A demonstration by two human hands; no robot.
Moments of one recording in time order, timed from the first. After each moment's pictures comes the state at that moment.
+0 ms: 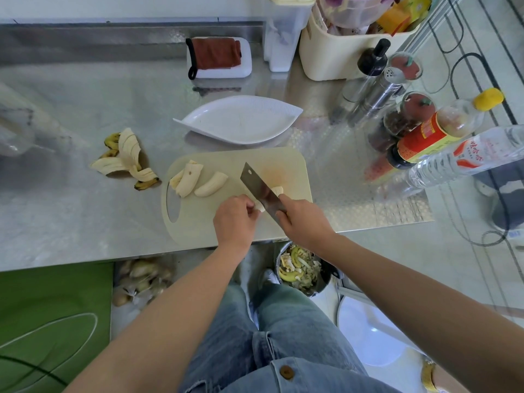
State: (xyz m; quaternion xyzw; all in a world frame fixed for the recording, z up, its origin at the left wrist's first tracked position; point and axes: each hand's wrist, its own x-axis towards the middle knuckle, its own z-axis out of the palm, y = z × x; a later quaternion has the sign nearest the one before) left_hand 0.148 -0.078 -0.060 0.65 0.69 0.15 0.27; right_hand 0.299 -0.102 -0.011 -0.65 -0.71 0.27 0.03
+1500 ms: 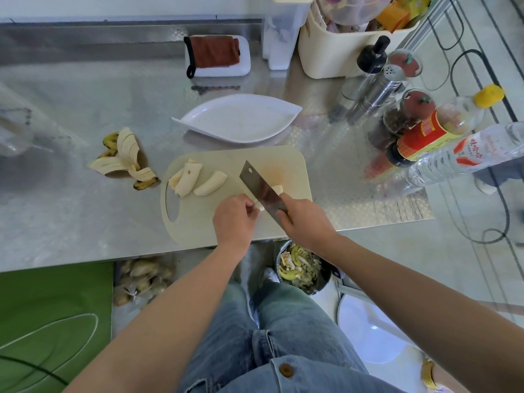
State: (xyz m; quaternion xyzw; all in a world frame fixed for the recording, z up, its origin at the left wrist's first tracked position) left_hand 0.148 -0.080 -0.053 0.65 0.69 0.15 0.27; right_hand 0.302 -0.105 -0.010 -0.65 -0.71 0.27 0.04
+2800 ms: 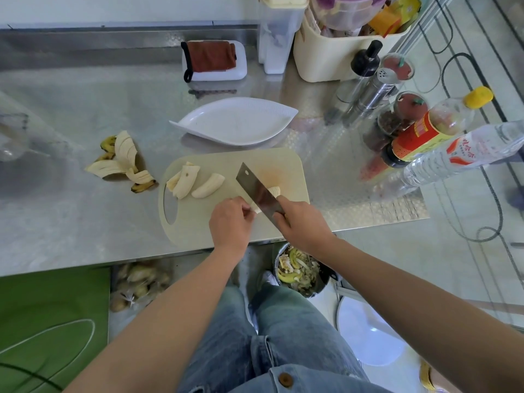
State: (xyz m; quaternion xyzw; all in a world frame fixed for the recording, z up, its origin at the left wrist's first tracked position) left_hand 0.144 -0.081 -0.061 0.67 0.68 0.15 0.25; right_hand 0.299 -0.110 -0.008 -0.65 -0.71 0.26 0.06
